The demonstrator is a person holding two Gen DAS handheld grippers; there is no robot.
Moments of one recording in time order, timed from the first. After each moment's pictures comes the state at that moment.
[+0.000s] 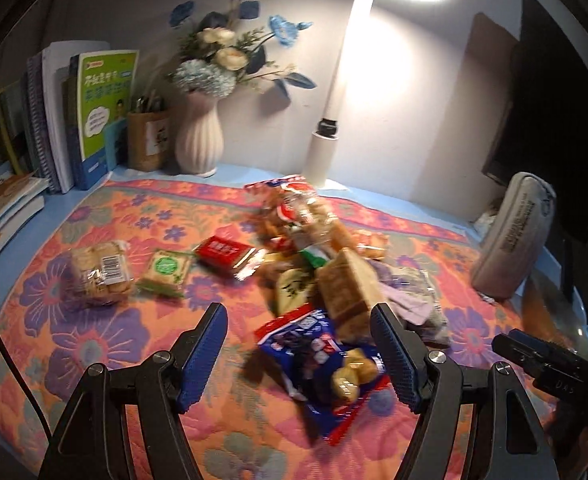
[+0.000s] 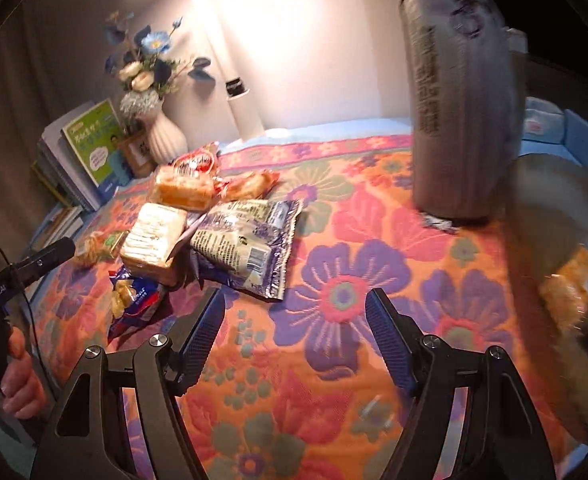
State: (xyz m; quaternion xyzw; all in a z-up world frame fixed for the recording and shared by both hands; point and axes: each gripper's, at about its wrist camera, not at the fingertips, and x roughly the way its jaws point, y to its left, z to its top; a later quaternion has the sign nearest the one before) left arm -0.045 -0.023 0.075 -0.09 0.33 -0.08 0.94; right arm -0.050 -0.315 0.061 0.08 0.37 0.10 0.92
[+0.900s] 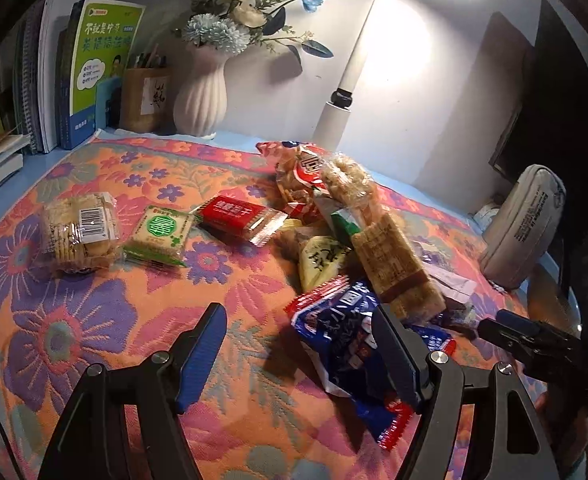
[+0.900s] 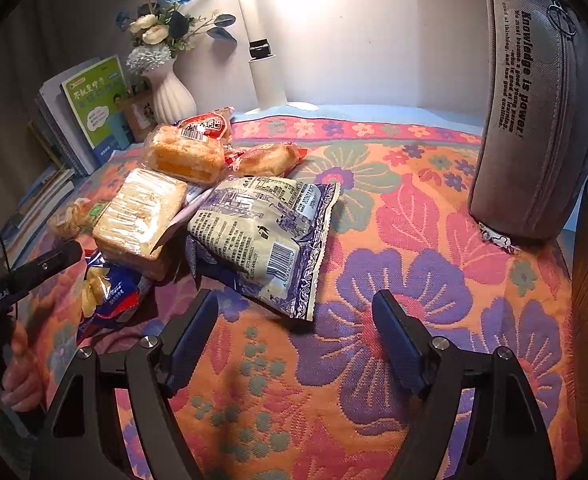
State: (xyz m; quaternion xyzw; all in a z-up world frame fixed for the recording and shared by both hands) left arm -0.030 -0.007 0.032 -0.13 0.34 -0.13 0.92; right arm -0.025 -0.284 0.040 0.02 0.38 0.11 0.92
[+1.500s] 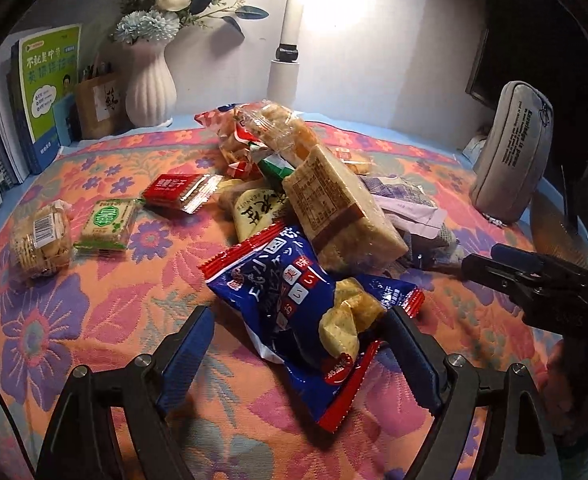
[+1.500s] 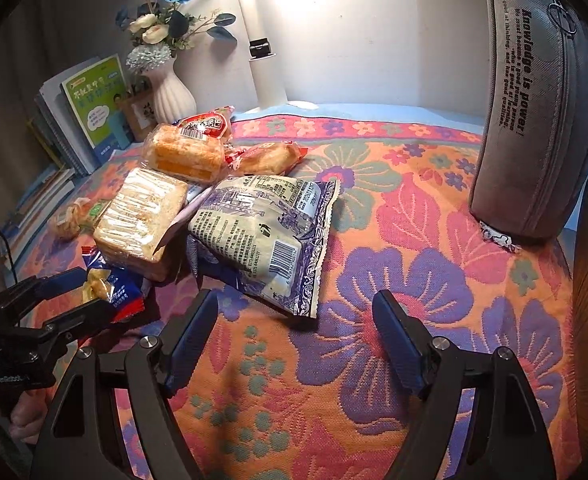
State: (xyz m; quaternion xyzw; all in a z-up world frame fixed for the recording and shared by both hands) left arm -0.035 -0.059 0.025 -0.02 0.39 -0.14 0.91; right arm -0.025 -0.285 0.040 0.03 0.39 0.11 0.91
